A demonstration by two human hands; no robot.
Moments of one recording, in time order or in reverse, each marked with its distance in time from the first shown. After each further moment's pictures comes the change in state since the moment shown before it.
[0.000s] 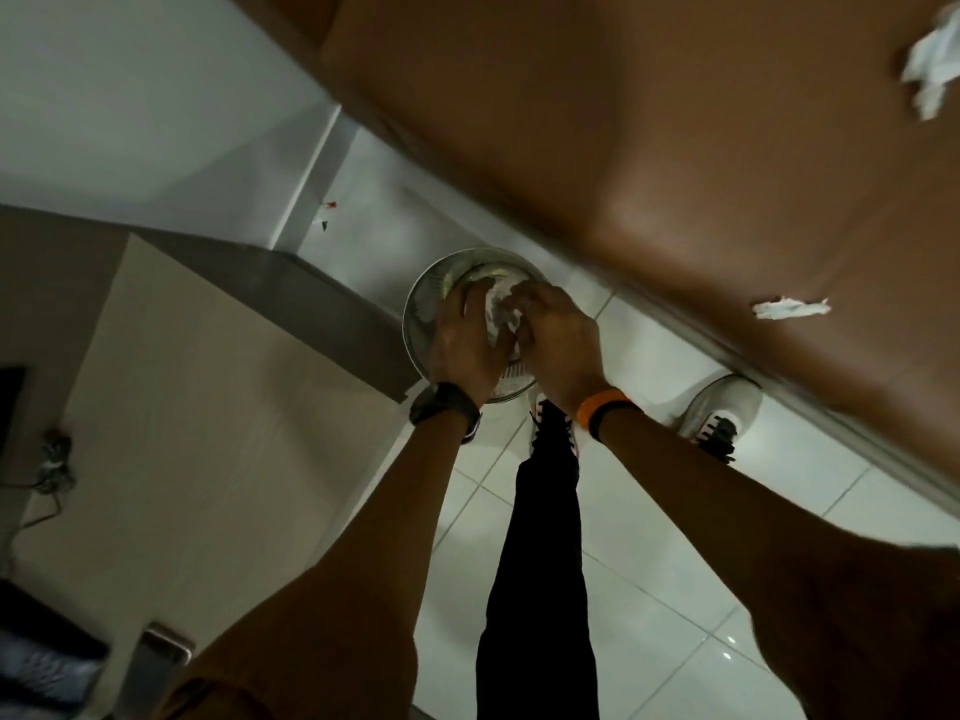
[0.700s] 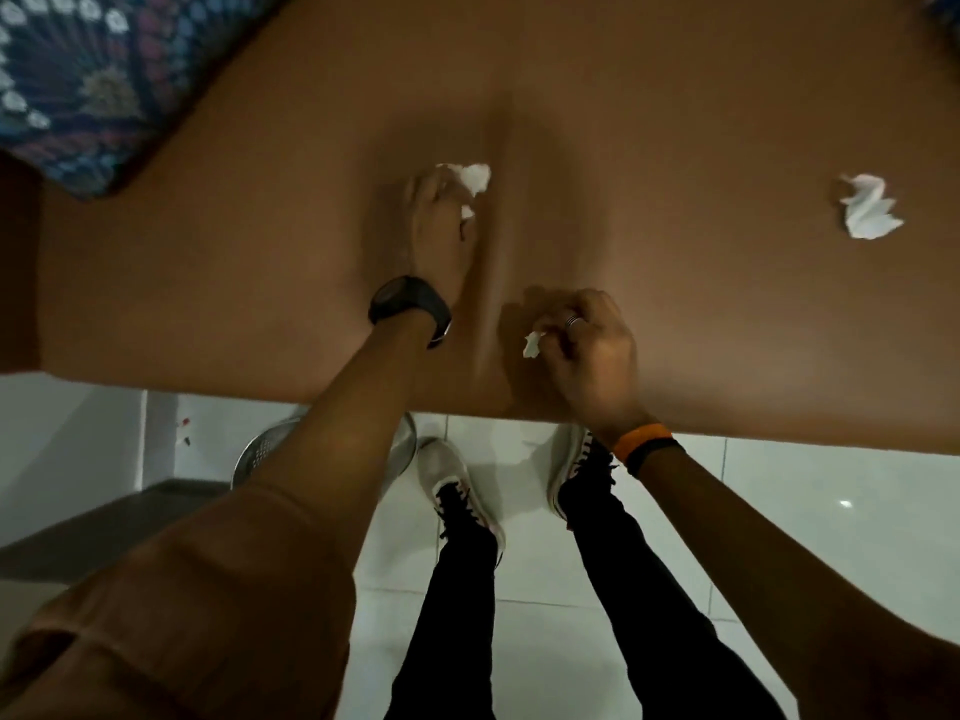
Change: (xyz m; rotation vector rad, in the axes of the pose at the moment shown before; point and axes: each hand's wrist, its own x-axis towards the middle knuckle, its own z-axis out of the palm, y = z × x) left_hand 0.086 0.354 0.020 0.083 0.049 0.676; right_hand -0.084 0.197 -0.197 0.119 0.603 0.325
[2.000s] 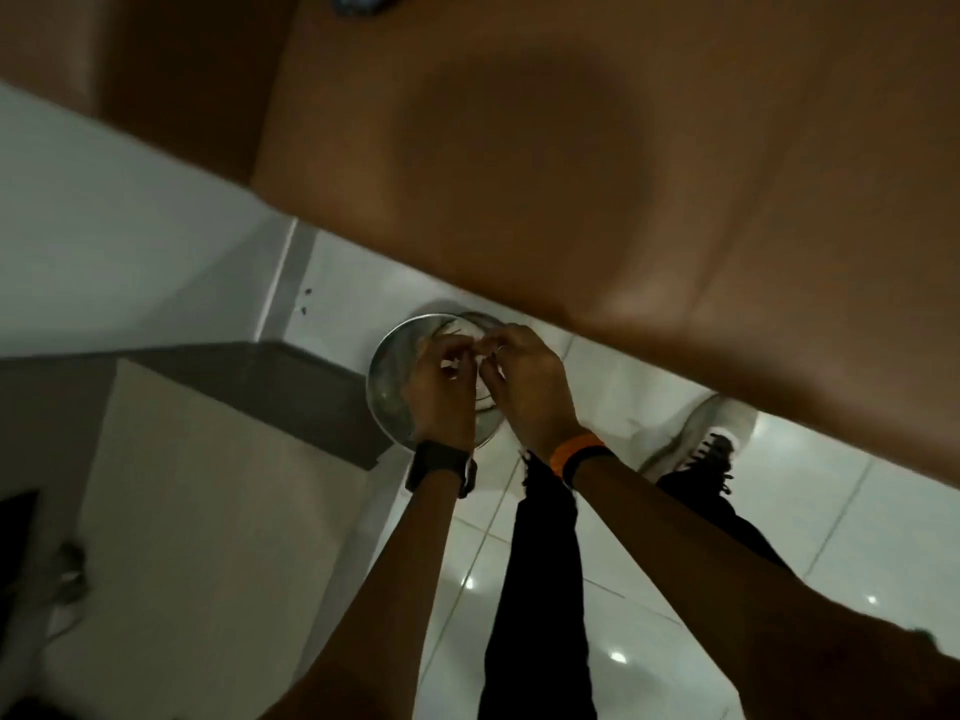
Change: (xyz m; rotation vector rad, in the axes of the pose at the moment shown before) left_hand -0.256 -0.166 -0.029 -0.443 0.358 -0.724; right_hand -0.091 -0.167 0.179 0.140 -0.482 -0.210
